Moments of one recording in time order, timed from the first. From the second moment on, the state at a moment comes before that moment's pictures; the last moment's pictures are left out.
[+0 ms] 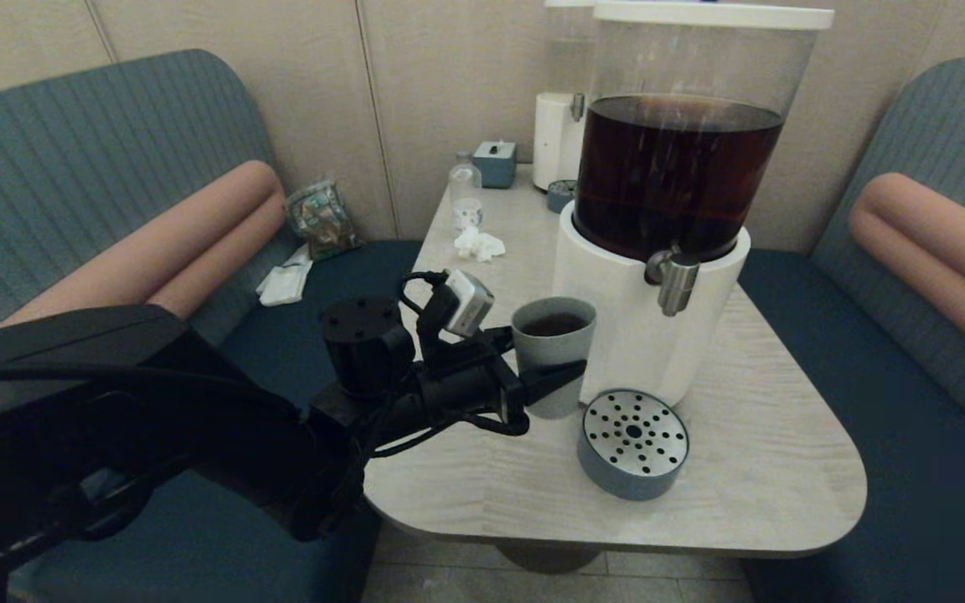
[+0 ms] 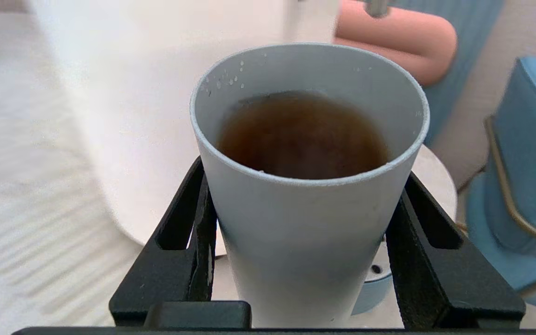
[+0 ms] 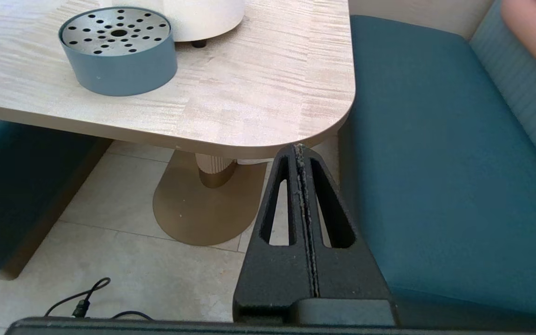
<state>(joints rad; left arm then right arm) -0.57 2.11 -0.91 -1.34 -0.55 0.00 0.00 0.00 0.00 0.01 0.03 -0.06</state>
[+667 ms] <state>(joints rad) -0.43 2.10 -0.91 -1.35 -0.55 -0.01 0.00 0.00 0.00 0.01 0.03 -0.06</state>
